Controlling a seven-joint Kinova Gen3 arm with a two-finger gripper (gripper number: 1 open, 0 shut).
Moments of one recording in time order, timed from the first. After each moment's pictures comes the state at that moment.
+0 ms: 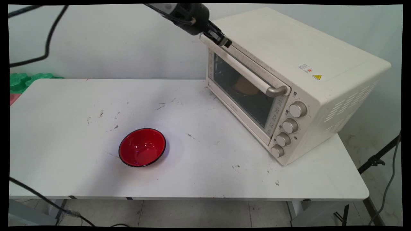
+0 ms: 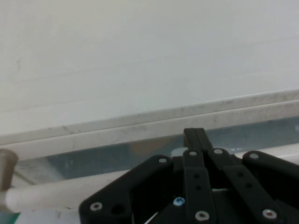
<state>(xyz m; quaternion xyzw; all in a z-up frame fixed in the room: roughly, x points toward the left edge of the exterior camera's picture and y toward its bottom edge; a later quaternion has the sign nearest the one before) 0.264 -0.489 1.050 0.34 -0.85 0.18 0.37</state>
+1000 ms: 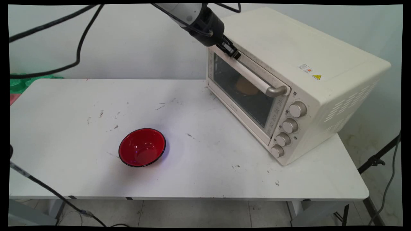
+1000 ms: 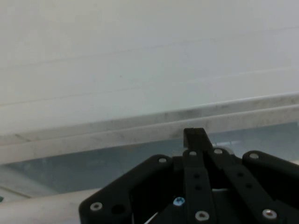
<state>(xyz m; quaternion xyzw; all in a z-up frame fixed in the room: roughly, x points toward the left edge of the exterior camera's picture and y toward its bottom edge) 0.226 -0.506 1.028 0.36 -0.86 0.16 0.34</state>
